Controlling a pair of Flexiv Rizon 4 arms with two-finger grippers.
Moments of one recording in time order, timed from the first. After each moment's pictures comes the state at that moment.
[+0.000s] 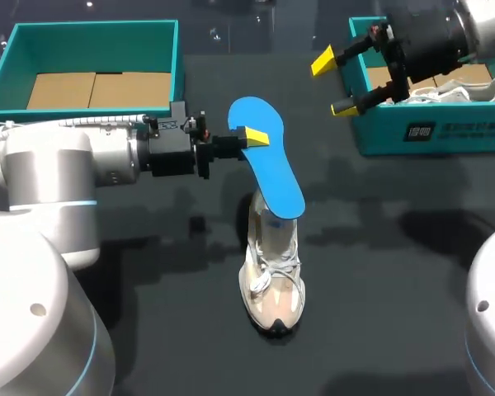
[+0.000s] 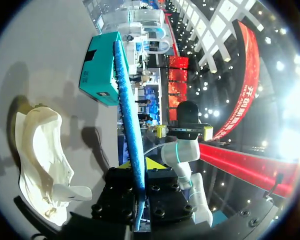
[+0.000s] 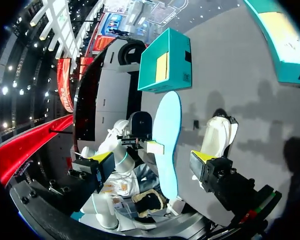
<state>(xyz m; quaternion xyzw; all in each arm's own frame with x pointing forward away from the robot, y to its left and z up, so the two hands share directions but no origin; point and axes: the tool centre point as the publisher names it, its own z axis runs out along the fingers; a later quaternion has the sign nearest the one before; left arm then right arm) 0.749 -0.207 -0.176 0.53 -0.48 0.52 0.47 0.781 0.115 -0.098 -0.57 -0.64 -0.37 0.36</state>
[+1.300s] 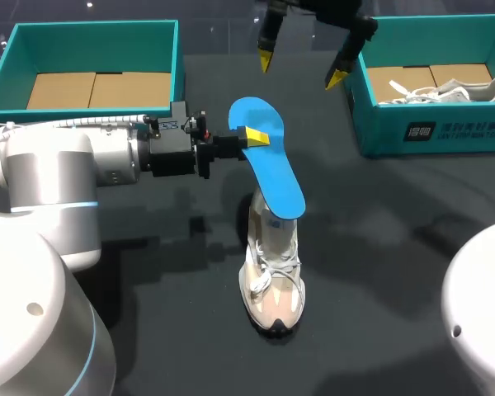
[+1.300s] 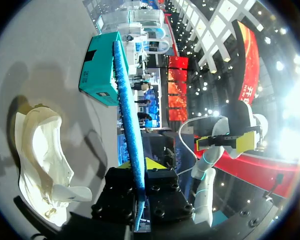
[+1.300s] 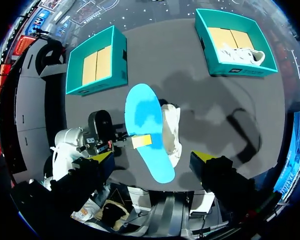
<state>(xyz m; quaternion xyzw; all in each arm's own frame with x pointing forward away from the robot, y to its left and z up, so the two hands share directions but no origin) 0.749 -0.208 -0.176 0.53 -0.48 0.52 0.47 0.761 0.164 -0.059 -0.73 -0.68 -0.08 0.11</state>
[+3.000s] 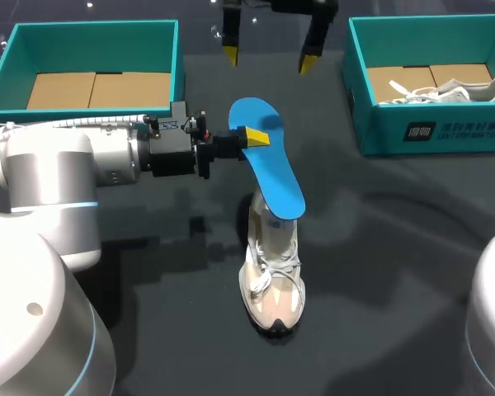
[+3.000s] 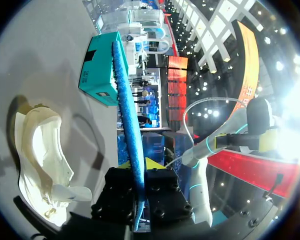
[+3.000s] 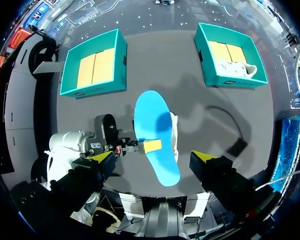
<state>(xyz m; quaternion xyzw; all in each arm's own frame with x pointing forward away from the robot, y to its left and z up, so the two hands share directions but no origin) 0.749 -0.208 -0.176 0.53 -0.48 0.52 0.47 0.767 0.196 -0.047 -0.72 -0.69 -0.06 0.04</state>
